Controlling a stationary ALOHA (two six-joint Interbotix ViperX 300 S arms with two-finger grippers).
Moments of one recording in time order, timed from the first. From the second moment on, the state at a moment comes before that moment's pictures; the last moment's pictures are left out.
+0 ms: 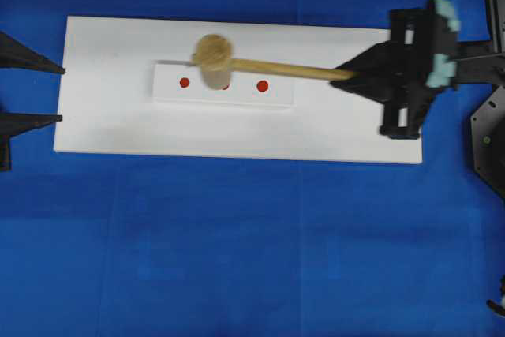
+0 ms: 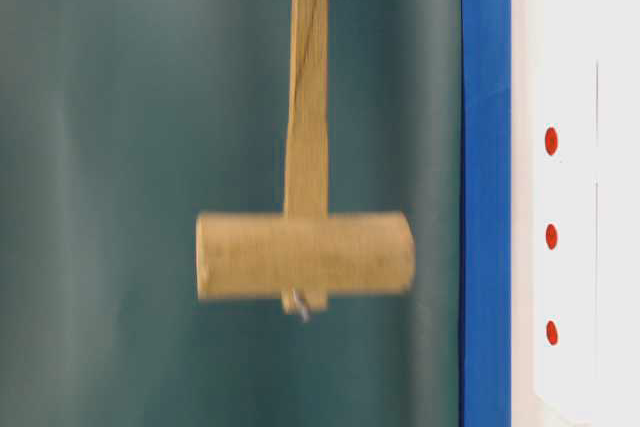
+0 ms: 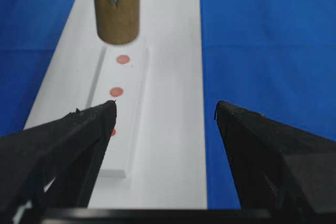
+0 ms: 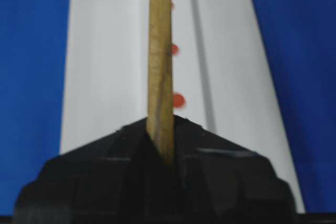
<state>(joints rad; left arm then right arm) 0.05 -1.12 1.24 -0.01 0.12 0.07 -0.15 -0.50 0.97 1.13 -0.02 -1.06</state>
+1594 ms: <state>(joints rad) 0.12 -0.51 1.14 -0.01 -0.41 0.07 -0.10 -0.27 0.77 1.09 -0.02 -1.07</state>
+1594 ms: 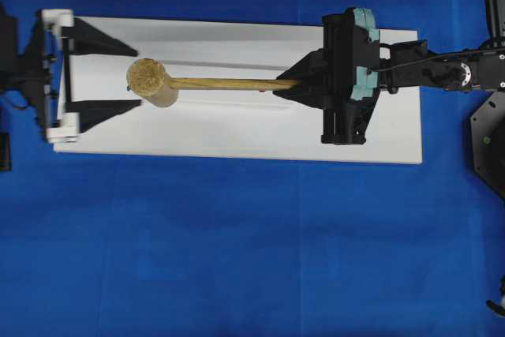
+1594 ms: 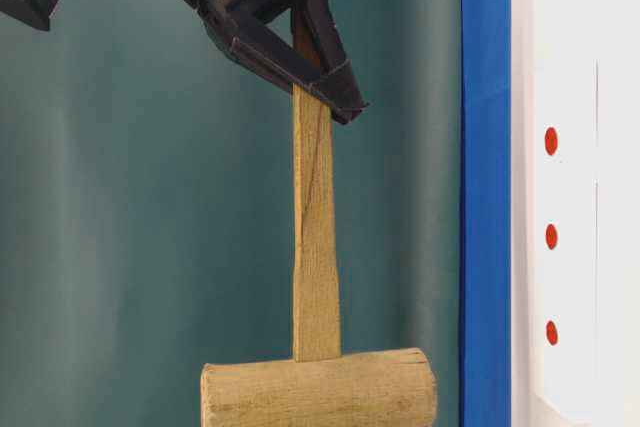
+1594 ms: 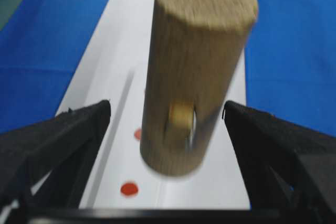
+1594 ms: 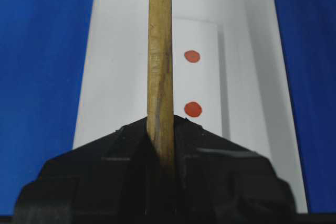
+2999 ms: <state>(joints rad) 0.08 -0.35 1.02 -0.01 -0.41 0.09 -0.10 -0.27 0.77 1.09 0.00 -1.07</state>
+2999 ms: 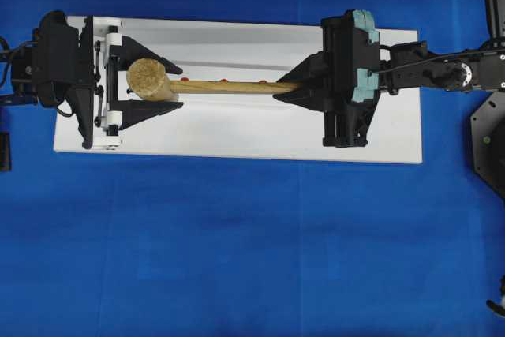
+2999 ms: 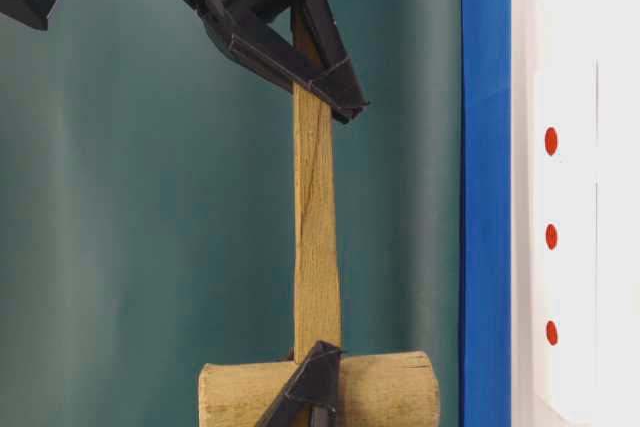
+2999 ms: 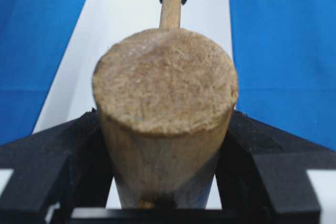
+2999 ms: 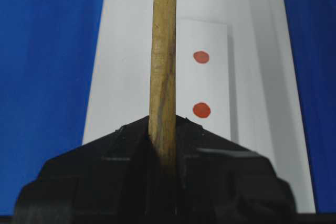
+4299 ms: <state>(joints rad) 0.08 -0.39 0.99 -0.02 -0.38 -0.56 -0.08 -0.29 0.76 1.09 -0.06 -1.07</state>
